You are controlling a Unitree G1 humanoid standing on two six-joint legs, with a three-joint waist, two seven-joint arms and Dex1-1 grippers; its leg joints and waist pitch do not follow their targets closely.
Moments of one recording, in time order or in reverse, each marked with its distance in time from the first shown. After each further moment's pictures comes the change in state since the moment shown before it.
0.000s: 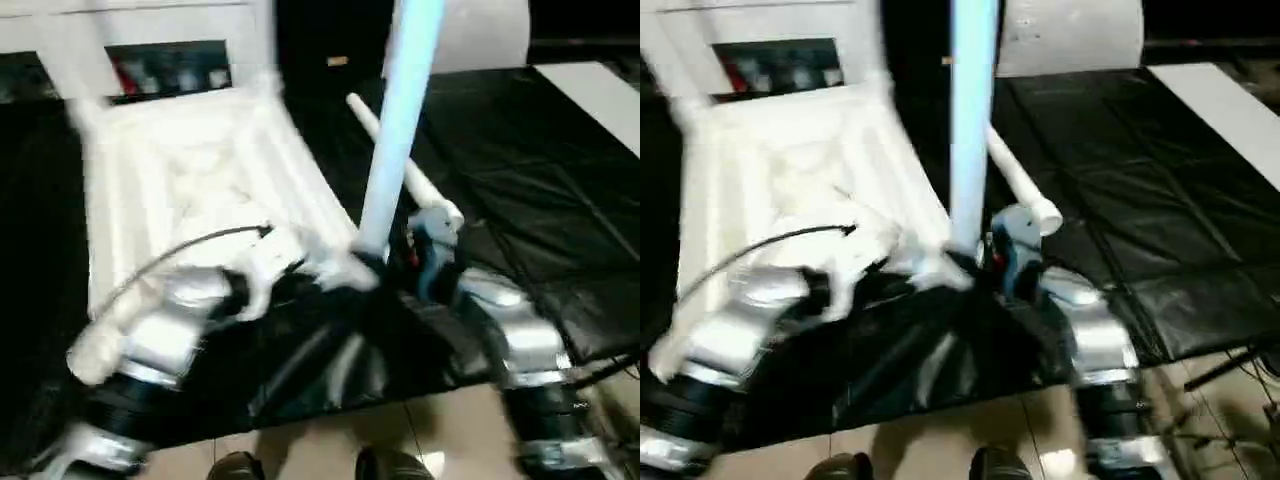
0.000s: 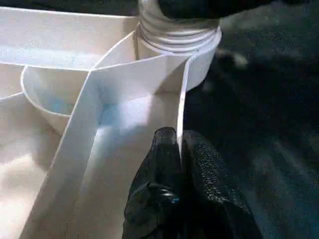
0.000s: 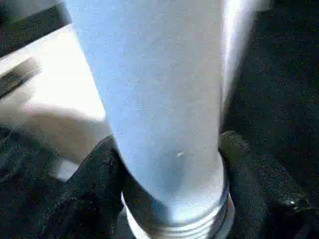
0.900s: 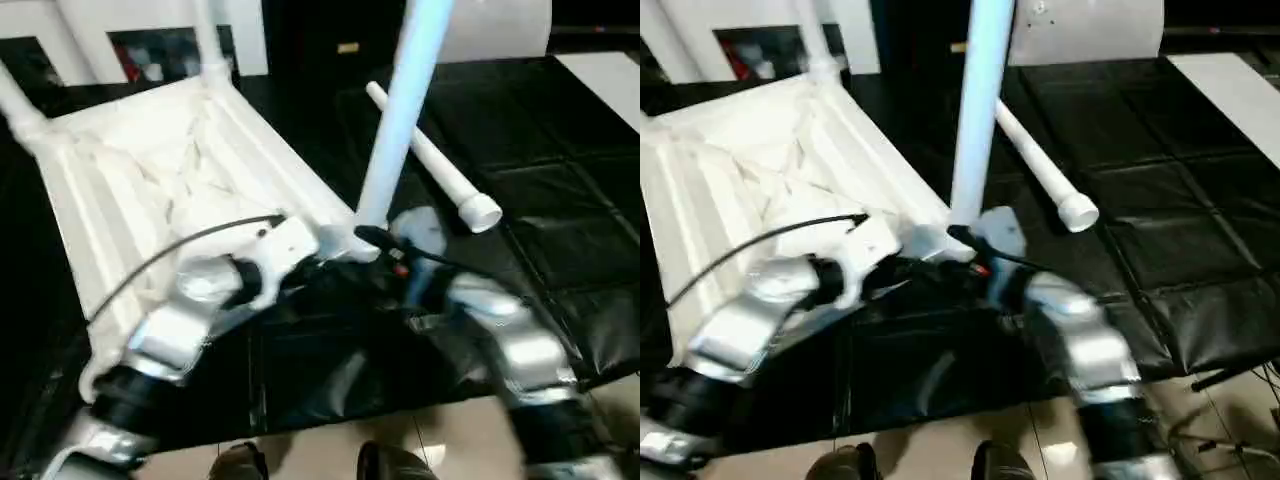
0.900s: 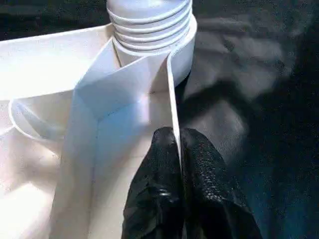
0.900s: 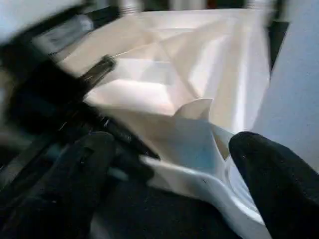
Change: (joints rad) left arm -0.024 0.136 -0.054 -0.011 0.015 -0.118 -0.067; right arm 0.077 -0.208 0.112 -0.170 0.074 -0.077 0.316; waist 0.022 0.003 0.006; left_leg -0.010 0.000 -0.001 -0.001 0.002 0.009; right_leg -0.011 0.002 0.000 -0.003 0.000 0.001
